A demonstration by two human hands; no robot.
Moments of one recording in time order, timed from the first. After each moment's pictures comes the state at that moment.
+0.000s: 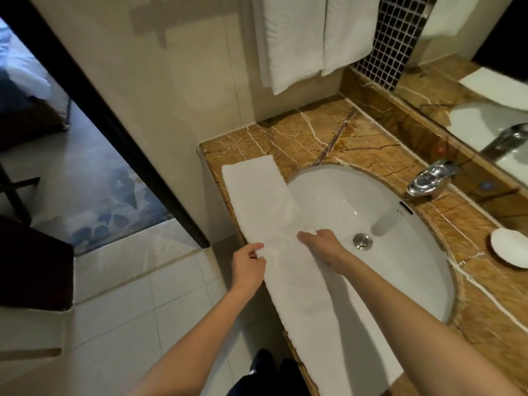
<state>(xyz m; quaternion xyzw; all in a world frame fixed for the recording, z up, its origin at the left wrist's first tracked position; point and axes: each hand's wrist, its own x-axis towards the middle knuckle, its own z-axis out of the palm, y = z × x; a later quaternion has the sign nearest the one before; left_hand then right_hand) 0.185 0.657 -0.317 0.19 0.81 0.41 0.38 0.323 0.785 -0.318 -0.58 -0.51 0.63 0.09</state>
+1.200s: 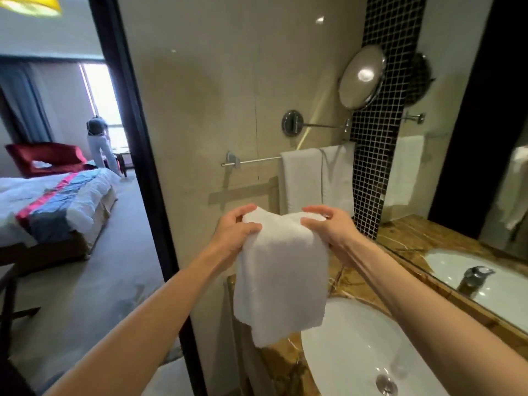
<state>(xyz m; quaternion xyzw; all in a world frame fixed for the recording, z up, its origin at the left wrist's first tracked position) 0.069 0.679 0.016 0.38 0.60 0.63 0.32 0.255 0.776 0.022 -0.38 -0.63 0.55 0.39</state>
